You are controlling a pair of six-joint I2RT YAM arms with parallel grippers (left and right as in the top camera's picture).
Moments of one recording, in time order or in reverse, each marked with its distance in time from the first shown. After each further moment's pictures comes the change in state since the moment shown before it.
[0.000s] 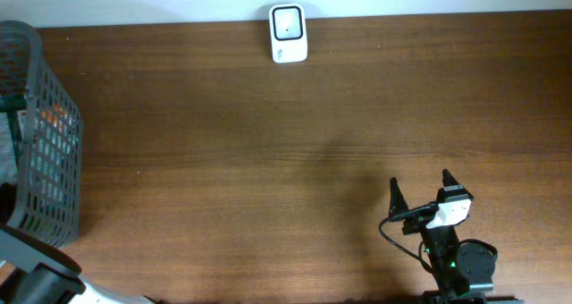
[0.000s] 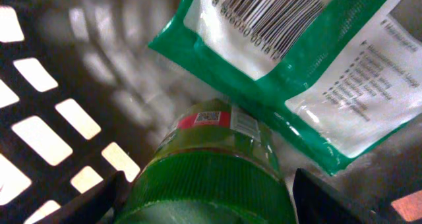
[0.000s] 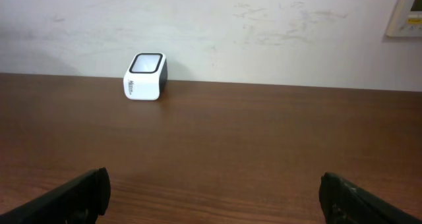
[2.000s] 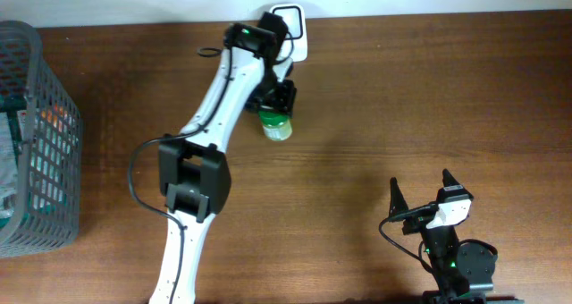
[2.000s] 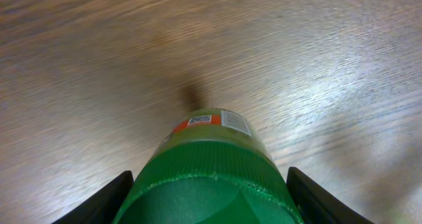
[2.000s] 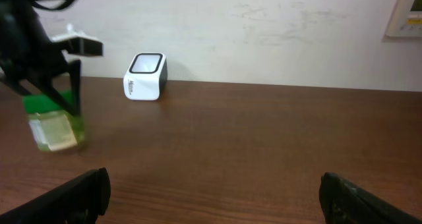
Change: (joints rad) left arm -1.327 0.562 0.914 -0.378 0.293 -0.036; right arm 0.000 -0.001 0.000 0.000 0.000 0.000
